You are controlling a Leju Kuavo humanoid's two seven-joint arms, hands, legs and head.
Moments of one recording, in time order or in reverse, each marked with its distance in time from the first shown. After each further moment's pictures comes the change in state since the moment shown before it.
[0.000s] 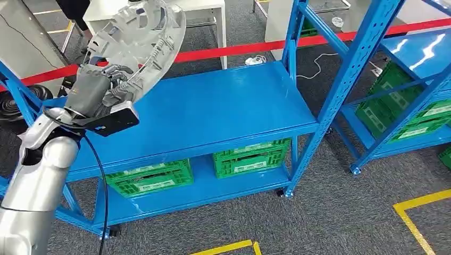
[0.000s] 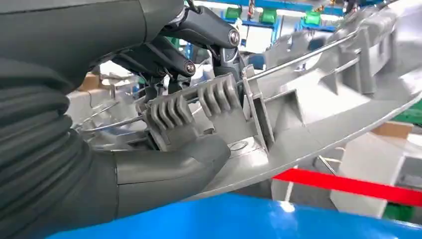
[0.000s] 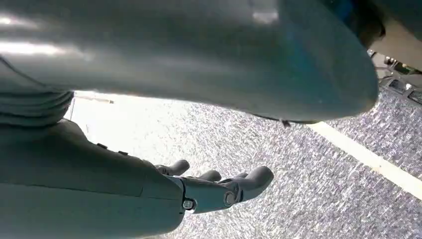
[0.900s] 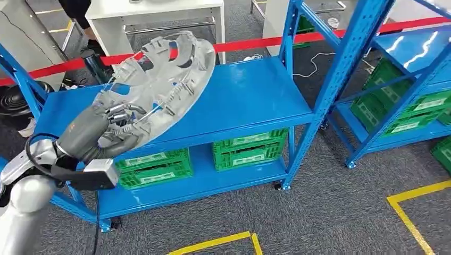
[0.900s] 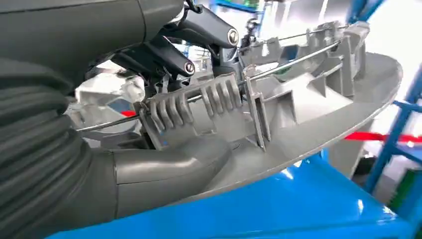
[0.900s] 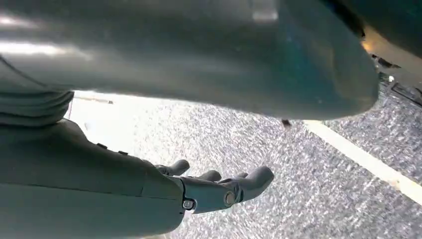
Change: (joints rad) left arm 0.219 0.145 -0.027 -0.405 0.218 -0.216 -0.116; right arm -0.004 0.001 0.000 0.000 0.016 -0.001 -0.003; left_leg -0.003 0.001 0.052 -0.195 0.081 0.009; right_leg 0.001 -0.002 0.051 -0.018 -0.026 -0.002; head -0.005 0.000
